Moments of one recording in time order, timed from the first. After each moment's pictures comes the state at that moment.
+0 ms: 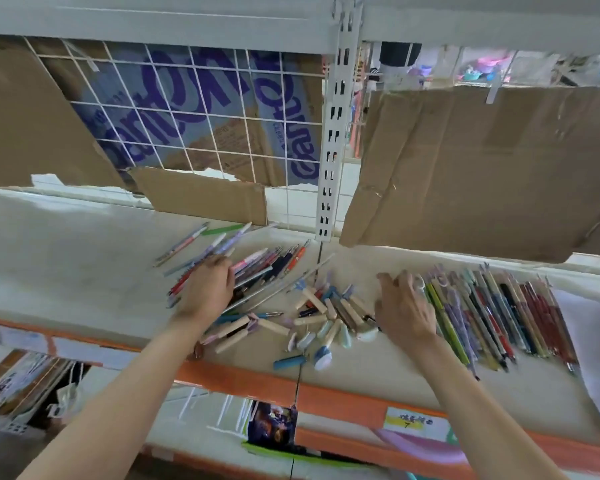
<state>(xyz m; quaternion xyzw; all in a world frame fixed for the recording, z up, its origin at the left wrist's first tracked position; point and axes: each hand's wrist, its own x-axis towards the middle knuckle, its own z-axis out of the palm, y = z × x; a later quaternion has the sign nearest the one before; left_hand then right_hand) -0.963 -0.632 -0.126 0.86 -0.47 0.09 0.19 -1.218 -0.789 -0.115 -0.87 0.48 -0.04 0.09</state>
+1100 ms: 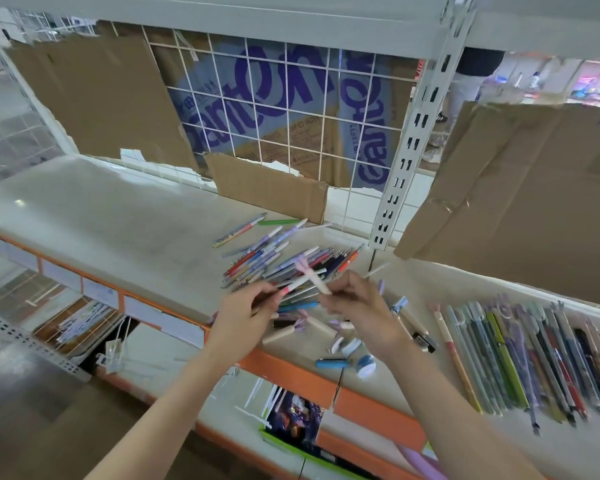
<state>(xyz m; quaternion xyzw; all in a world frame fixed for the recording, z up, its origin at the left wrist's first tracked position) -1.014 -0.561 -0.115 0.79 -0.38 -0.09 0.47 -1.135 -0.726 -0.106 -0.67 0.22 -0.15 0.69</state>
